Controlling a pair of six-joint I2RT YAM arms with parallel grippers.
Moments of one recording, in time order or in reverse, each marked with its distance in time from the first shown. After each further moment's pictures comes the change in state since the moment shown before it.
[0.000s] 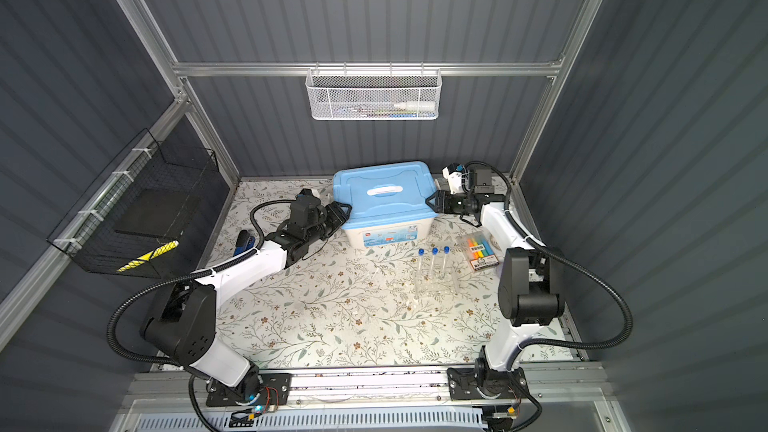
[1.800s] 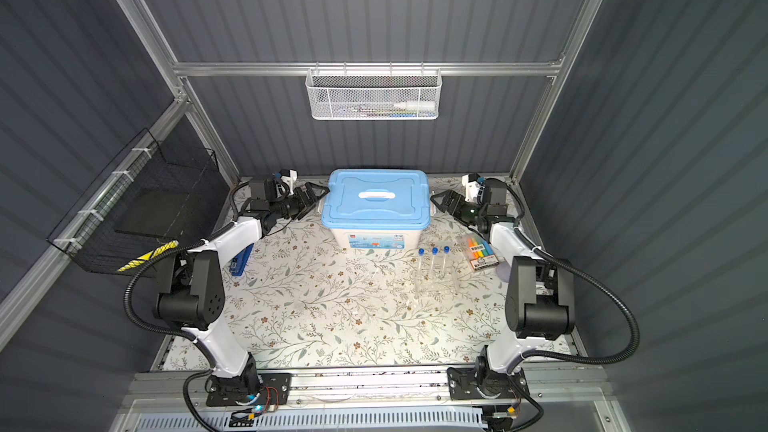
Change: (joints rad) left arm 0.372 0.193 0.190 0.002 0.621 0.251; right arm -0.103 -0.082 -0.265 0.416 -0.166 0.430
